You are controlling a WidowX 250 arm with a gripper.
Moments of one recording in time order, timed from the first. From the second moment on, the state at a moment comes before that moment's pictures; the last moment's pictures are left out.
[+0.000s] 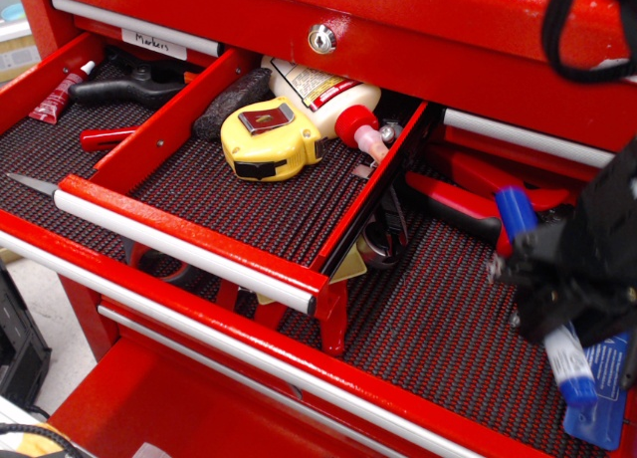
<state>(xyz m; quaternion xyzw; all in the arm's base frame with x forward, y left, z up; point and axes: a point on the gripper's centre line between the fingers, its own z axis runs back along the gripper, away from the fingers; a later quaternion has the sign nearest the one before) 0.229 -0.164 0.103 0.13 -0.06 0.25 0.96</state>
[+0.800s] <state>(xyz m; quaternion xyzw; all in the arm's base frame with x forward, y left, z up) 0.250 -0.009 0.172 0.14 -0.11 0.23 0.95</state>
